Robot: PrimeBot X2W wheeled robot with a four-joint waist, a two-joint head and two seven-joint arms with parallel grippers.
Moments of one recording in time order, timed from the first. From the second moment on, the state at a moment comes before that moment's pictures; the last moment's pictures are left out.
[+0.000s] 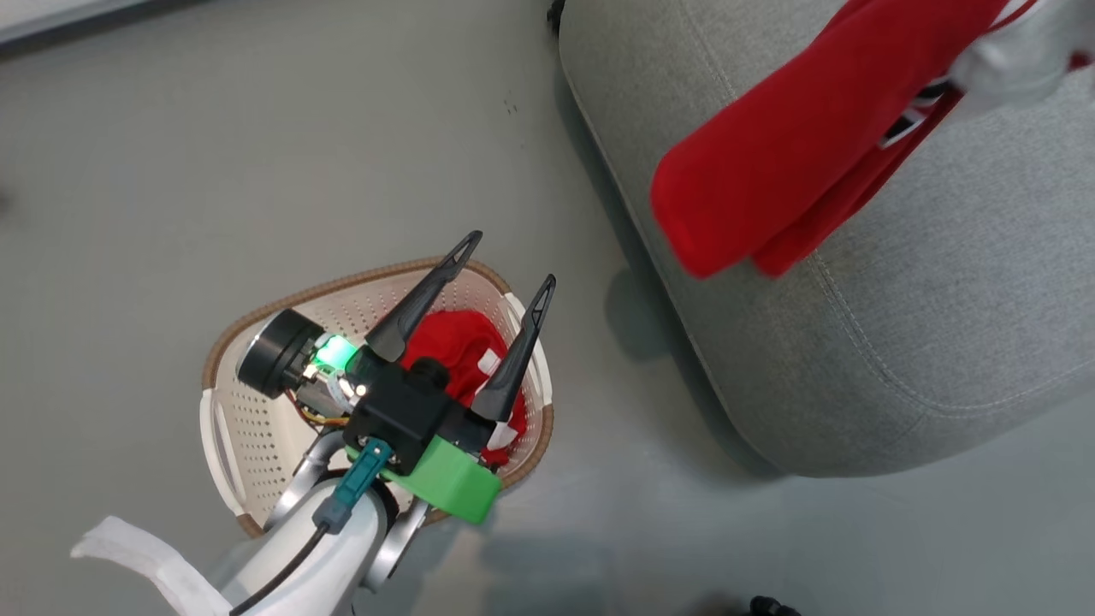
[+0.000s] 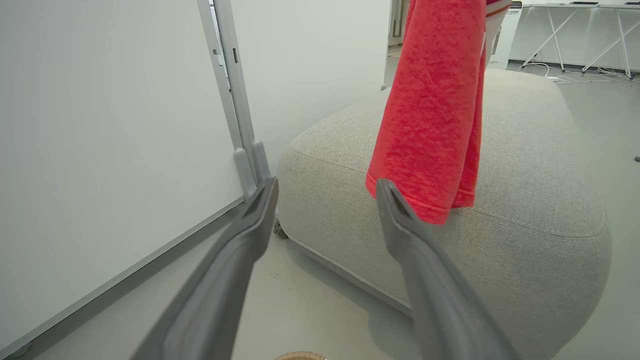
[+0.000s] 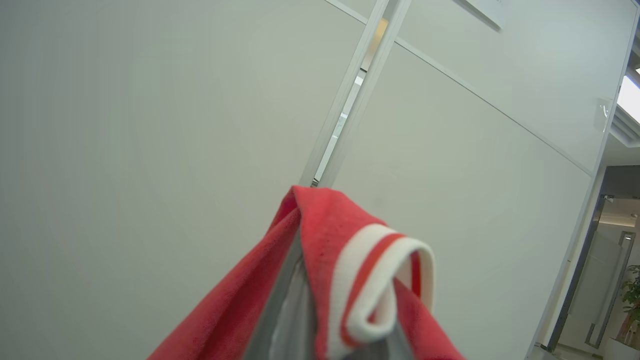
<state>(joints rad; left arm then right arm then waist) -0.42 0.32 -0.67 -0.03 -0.22 0.07 -0.17 -0.71 -0.31 -0.06 -0.17 0.13 0.13 -0.26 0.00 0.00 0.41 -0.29</state>
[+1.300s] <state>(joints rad) -0.42 0.24 -0.66 0.12 -0.27 0.09 -0.26 -0.28 -0.17 -0.44 0.28 0.01 0.13 -0.26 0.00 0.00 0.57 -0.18</state>
